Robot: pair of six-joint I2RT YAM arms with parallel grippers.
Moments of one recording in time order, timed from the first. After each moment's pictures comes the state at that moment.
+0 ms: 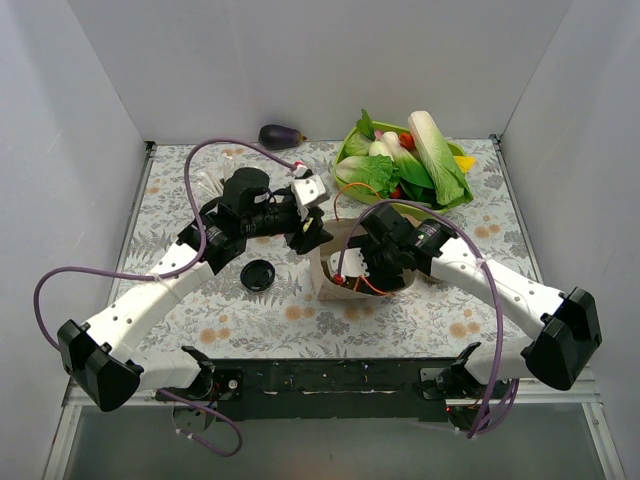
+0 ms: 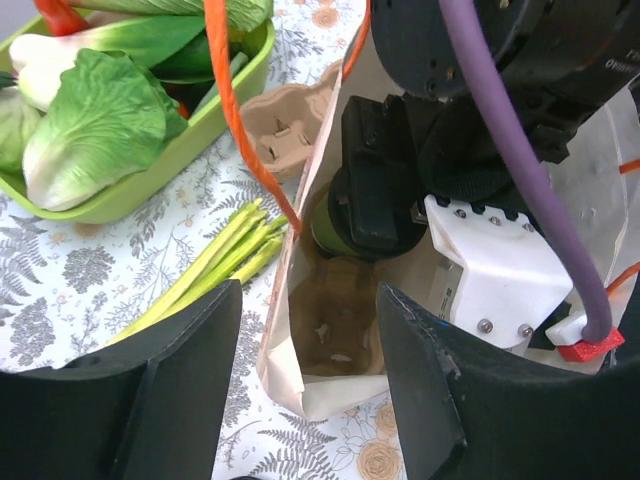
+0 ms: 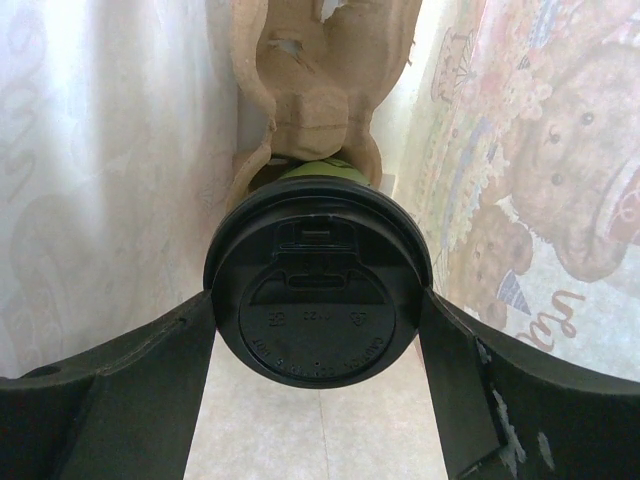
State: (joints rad) left arm -0.68 1.23 1.22 -0.37 0.50 0.27; right arm 0.83 1.33 1.12 -0.90 -0.08 -1.10
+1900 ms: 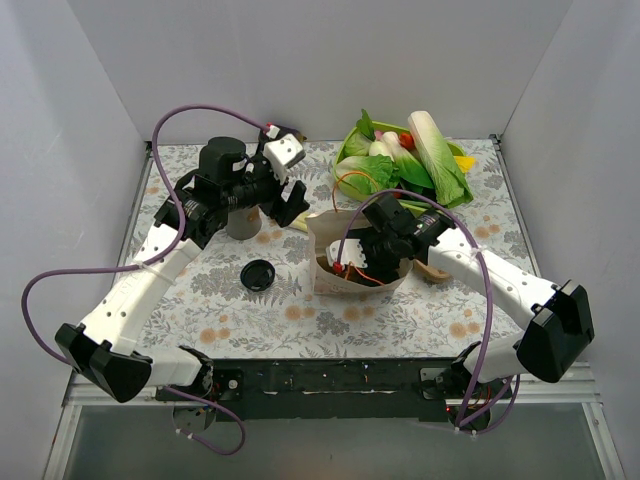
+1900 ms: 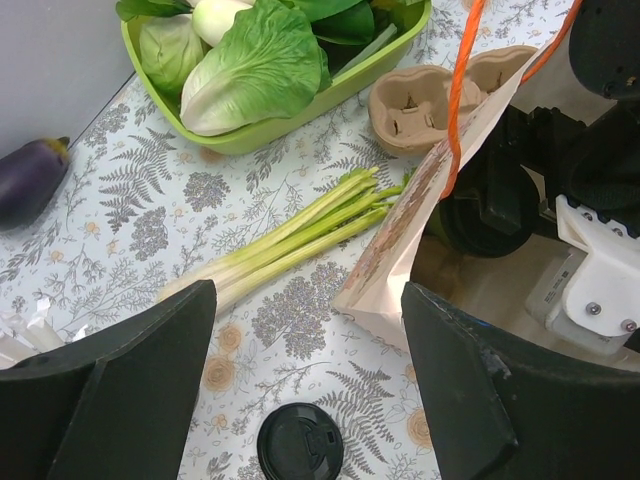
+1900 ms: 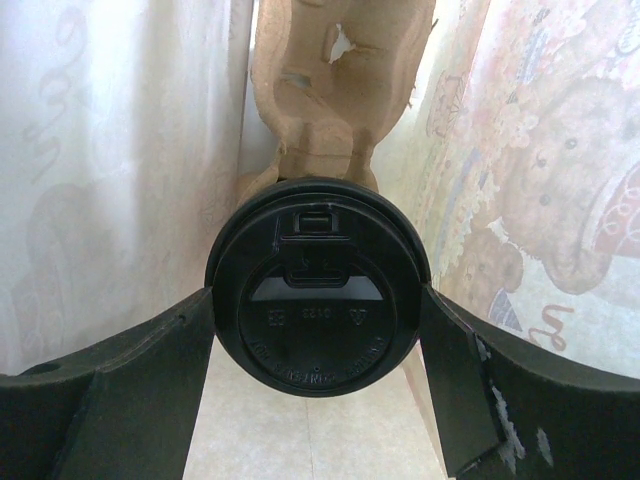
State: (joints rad) left arm -0.53 1.29 1.47 -0.59 0.35 0.26; right arm 0.76 1.39 1.18 -0.90 -0.21 -1.09
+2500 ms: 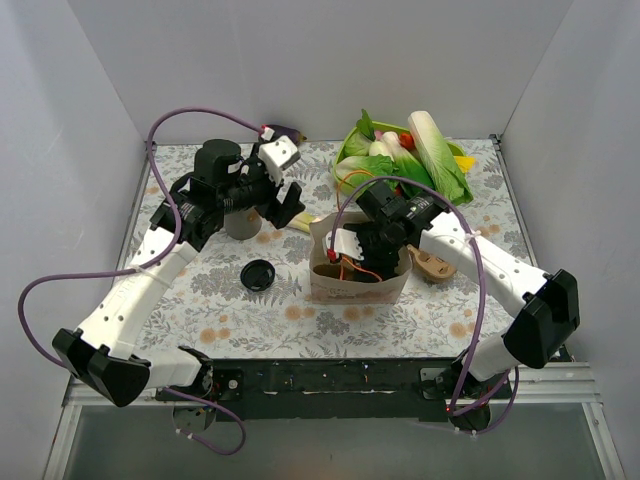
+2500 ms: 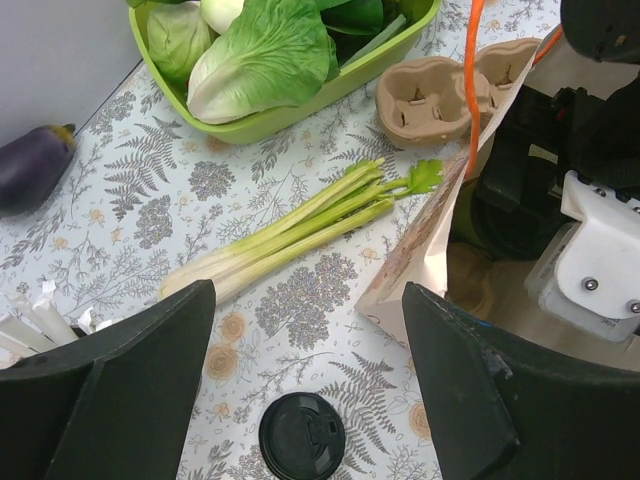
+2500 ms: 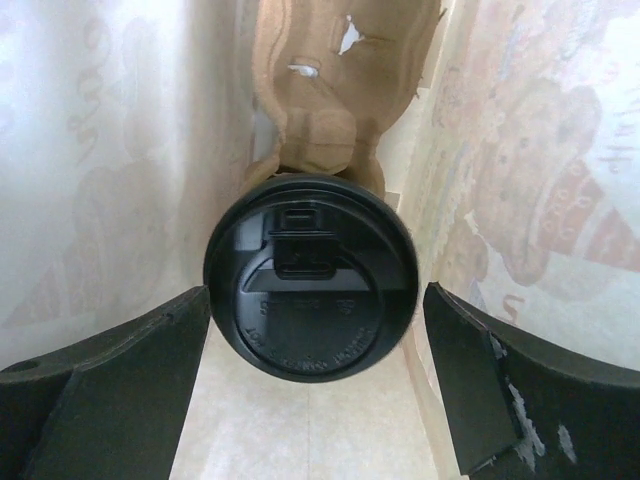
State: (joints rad) left arm -0.51 1.26 1.45 -0.60 0.35 0.26; right arm 0.76 1.48 1.36 -1.11 -0.26 -0.99
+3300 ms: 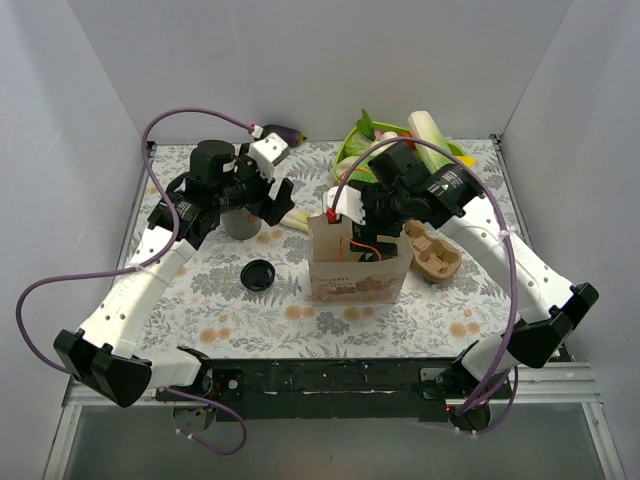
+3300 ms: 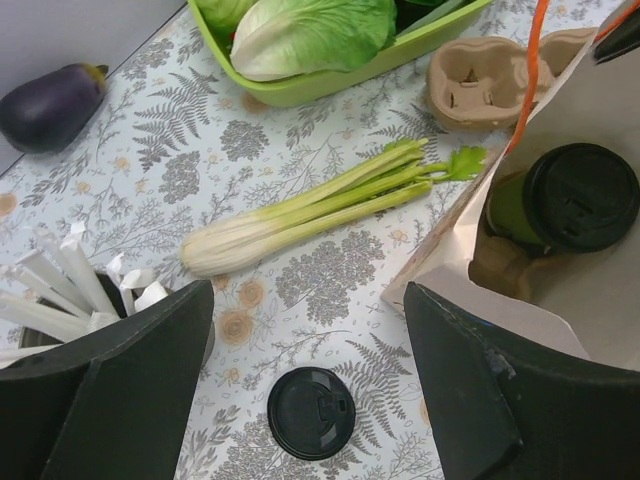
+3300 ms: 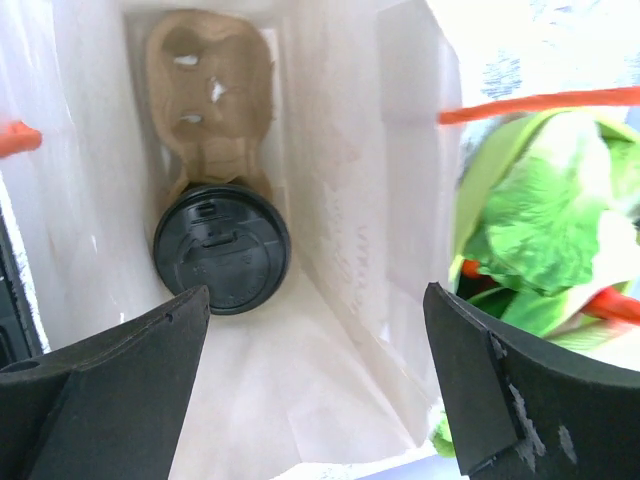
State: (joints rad) left arm -0.46 1.26 1.42 -0.61 0.30 0.23; right arm 0.76 1.49 1.72 -1.24 -0.21 -0.88
